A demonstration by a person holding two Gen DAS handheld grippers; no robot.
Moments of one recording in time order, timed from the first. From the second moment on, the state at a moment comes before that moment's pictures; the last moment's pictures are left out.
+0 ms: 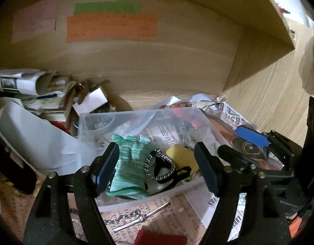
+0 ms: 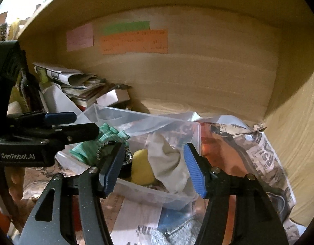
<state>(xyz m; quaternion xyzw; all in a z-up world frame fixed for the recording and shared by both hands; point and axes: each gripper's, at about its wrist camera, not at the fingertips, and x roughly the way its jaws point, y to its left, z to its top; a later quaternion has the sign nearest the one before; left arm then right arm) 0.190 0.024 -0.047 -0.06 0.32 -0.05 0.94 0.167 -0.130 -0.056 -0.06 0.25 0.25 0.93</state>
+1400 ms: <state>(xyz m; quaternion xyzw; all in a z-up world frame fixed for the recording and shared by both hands) 0.087 0.005 -0.151 -0.02 0.42 -0.05 0.91 0.130 -0.178 -0.142 -0.07 0.37 0.23 0.90</state>
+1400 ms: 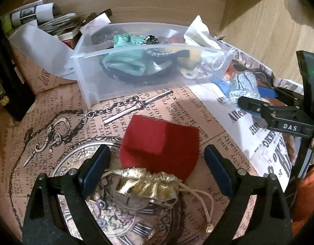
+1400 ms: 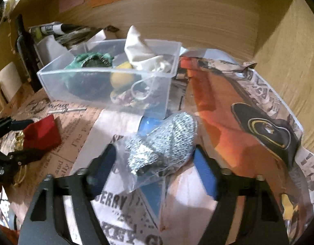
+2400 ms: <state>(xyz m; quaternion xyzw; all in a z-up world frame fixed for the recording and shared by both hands) 0.076 0.015 -0.115 -0.03 0.36 -0.05 0.93 0.098 -0.169 -0.086 -0.05 0.28 0.28 0.92</state>
